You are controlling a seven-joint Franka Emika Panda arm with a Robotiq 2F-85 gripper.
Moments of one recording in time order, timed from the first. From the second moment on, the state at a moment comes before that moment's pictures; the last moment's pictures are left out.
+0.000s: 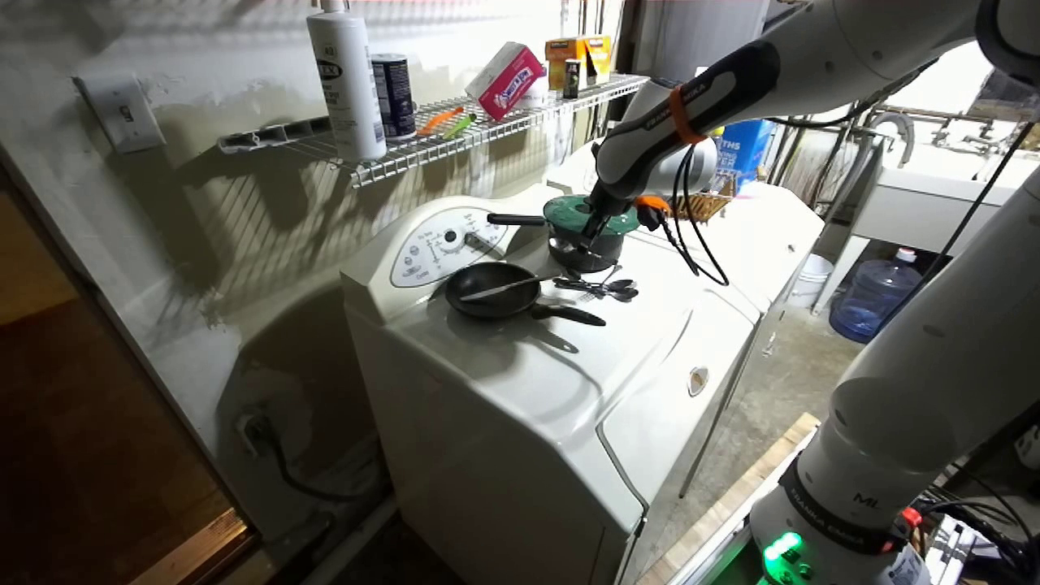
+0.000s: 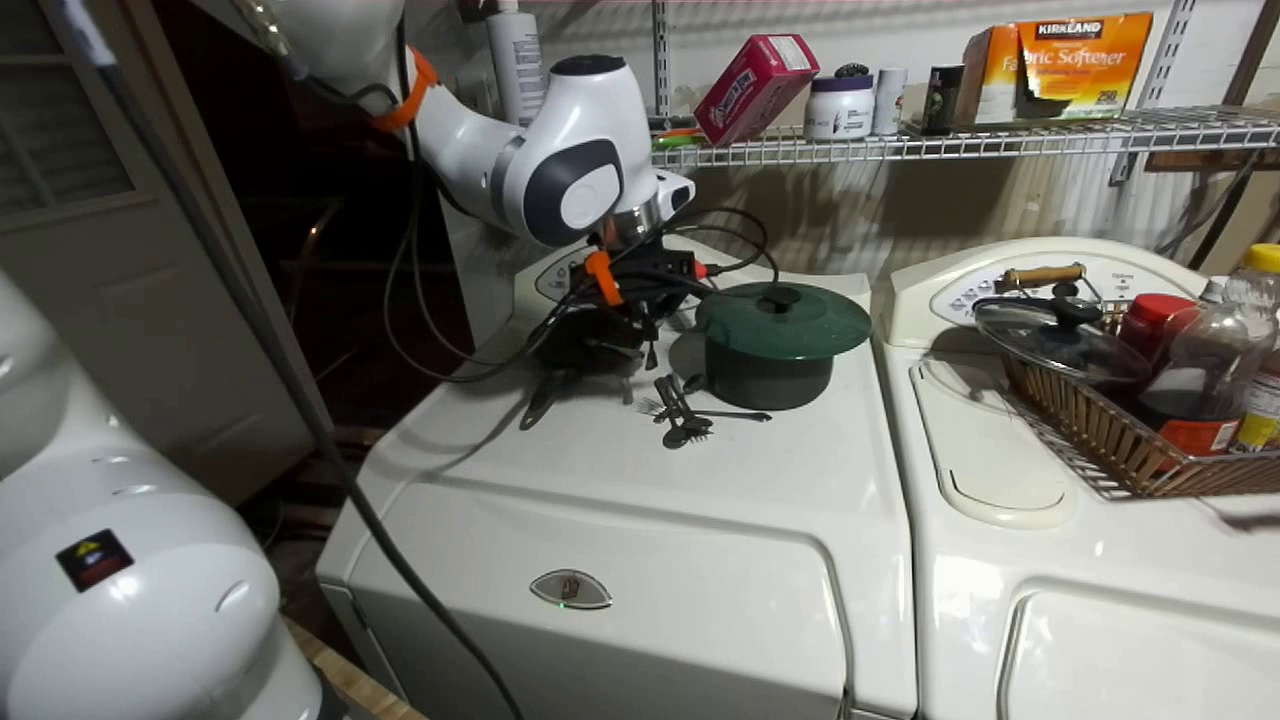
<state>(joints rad) -0.05 -0.13 -0.07 -2.45 0.15 2.68 -0.70</state>
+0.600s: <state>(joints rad) 0.11 -0.14 0.00 -2.45 0.14 2.67 -0.77</state>
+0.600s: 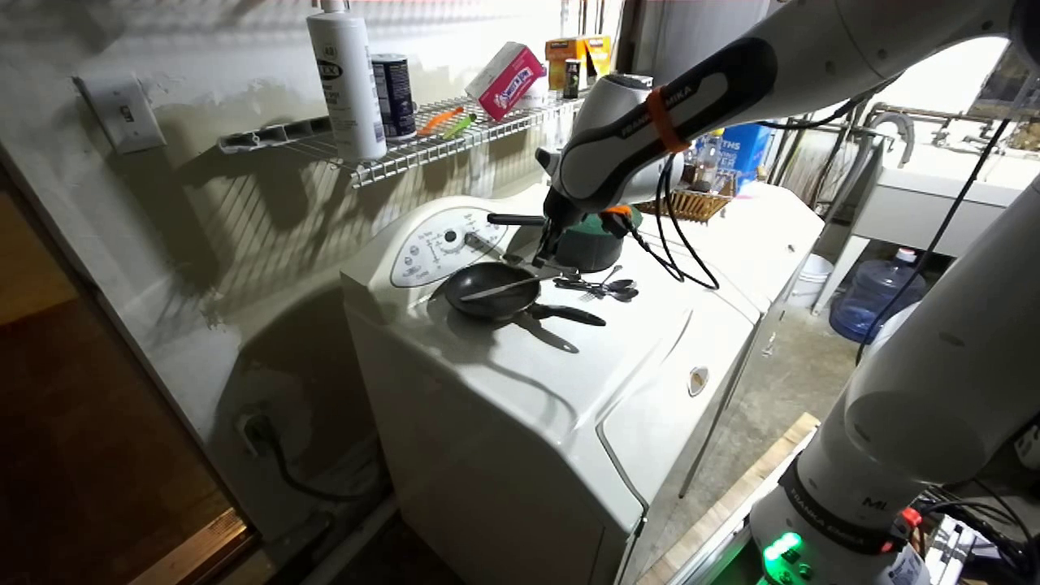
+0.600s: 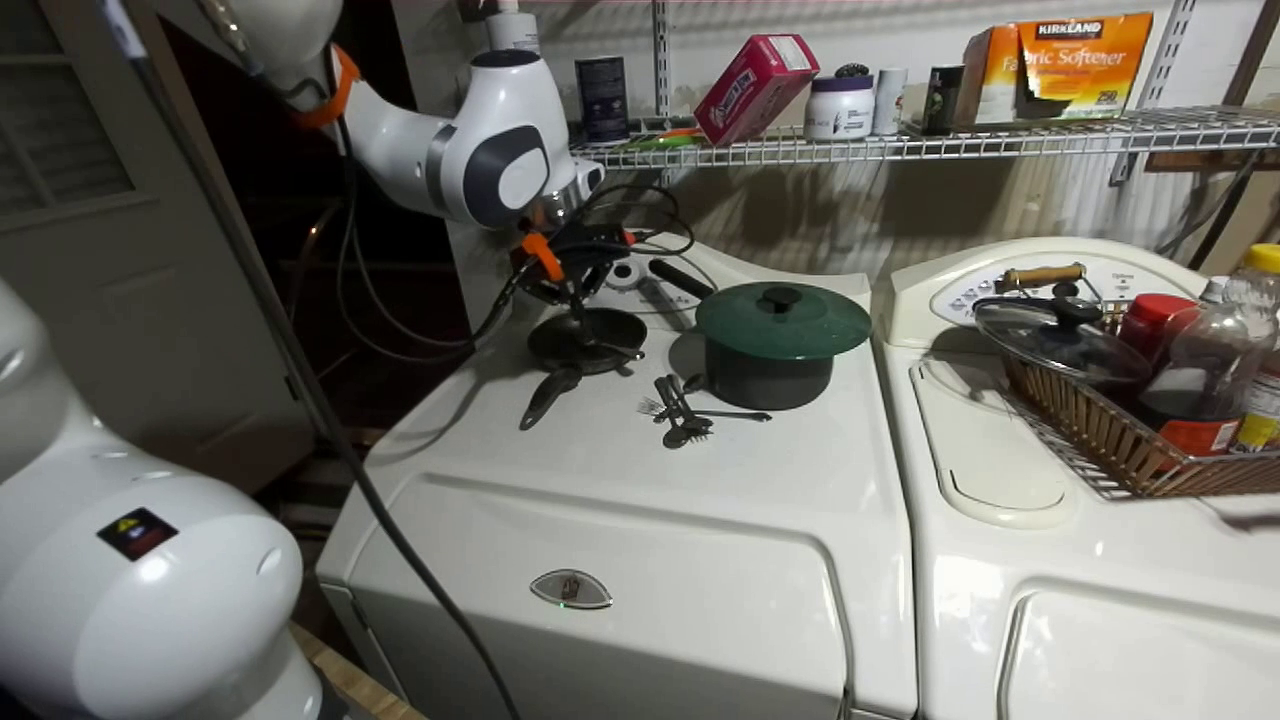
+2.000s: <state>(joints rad) 0.12 0.21 0.08 -2.14 -0.26 2.47 -0.55</state>
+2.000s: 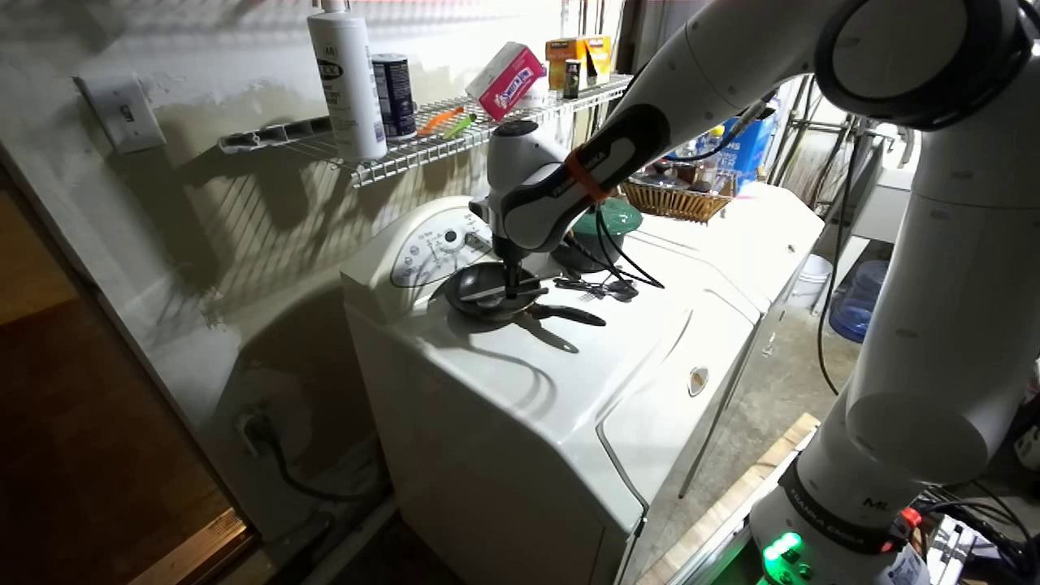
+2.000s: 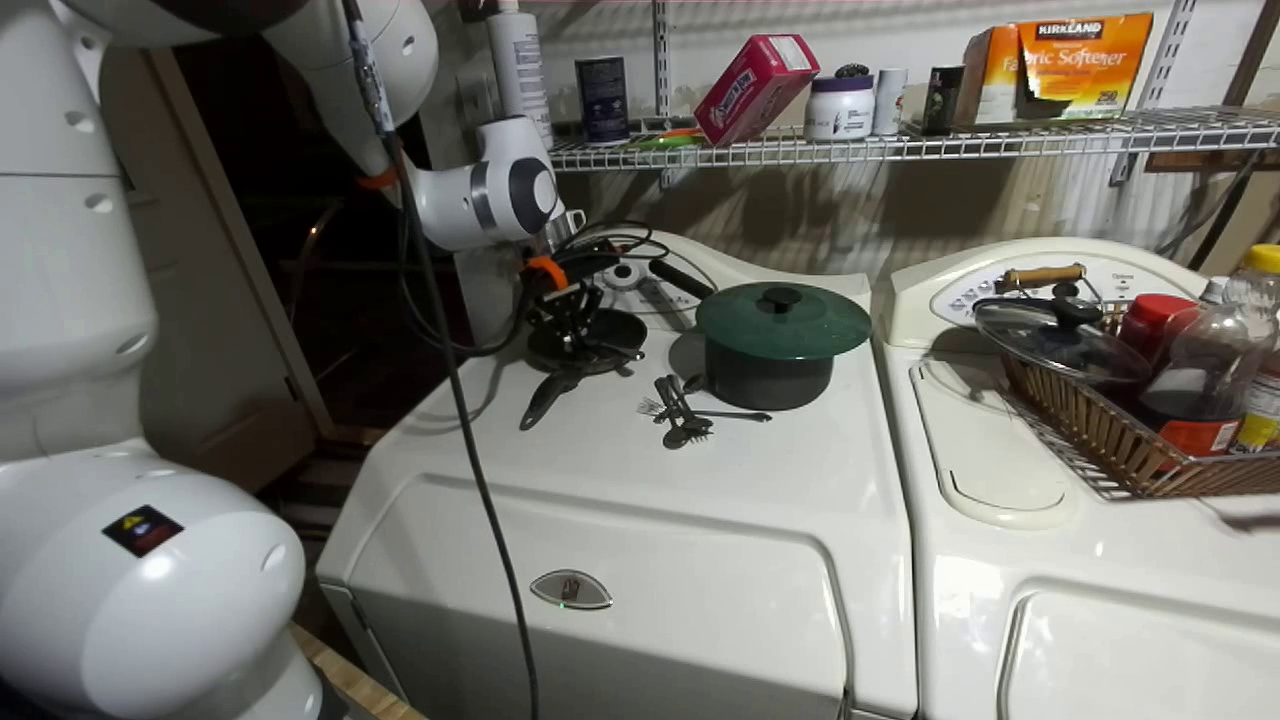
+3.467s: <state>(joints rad) 0.05 0.11 0.04 -2.03 -0.15 2.14 -0.22</state>
